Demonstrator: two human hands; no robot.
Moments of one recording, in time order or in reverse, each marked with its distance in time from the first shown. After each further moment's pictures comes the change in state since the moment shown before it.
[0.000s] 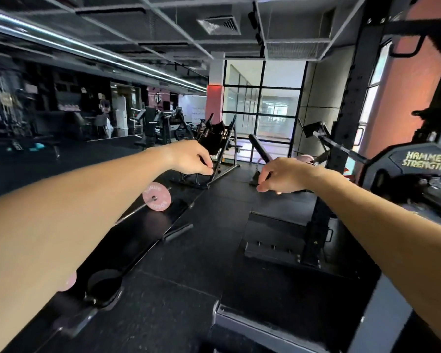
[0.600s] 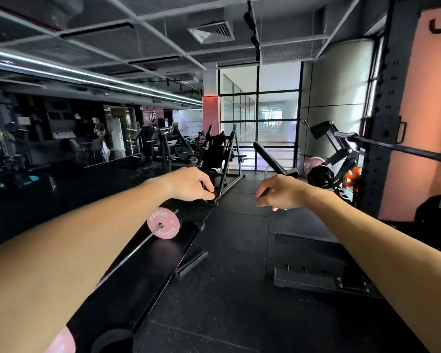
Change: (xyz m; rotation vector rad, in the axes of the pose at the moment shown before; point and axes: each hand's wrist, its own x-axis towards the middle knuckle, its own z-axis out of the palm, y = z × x) left_hand 0.221 -0.237 0.006 -0.002 -0.086 -0.002; right_hand 0.328 -0.048 0.074 0.265 0.054 0.014
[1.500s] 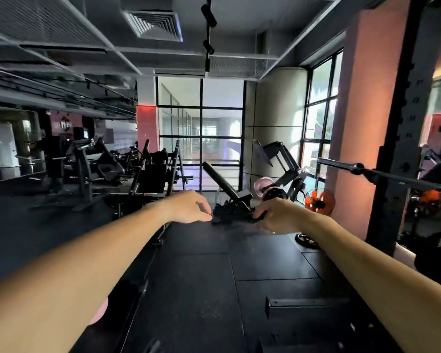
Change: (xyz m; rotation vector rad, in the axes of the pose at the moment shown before) left_hand 0.647 -0.301 -0.024 -0.132 -0.068 0.261; right_hand 0.630 0.091 0.016 -0.055 0.151 0.298
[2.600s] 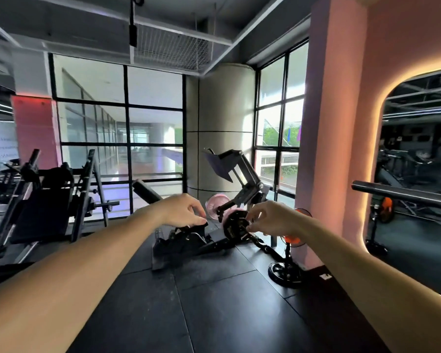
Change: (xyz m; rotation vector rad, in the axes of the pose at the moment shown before) left_hand 0.950 -0.297 0.019 -0.039 -0.083 0.326; right_hand 0.881 0.235 0.029 0.046 0.172 0.213
